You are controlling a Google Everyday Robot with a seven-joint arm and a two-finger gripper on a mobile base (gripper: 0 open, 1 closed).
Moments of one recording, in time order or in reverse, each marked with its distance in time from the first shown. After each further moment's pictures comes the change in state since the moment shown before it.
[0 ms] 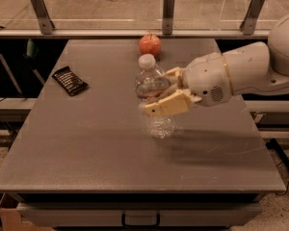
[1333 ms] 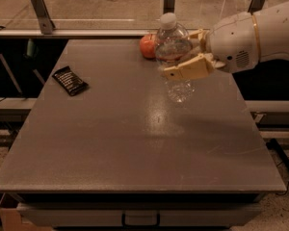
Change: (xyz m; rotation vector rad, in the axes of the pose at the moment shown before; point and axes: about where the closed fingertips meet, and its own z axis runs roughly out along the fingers) arm -0.038 -0.042 -0.059 0.145 0.027 -0.132
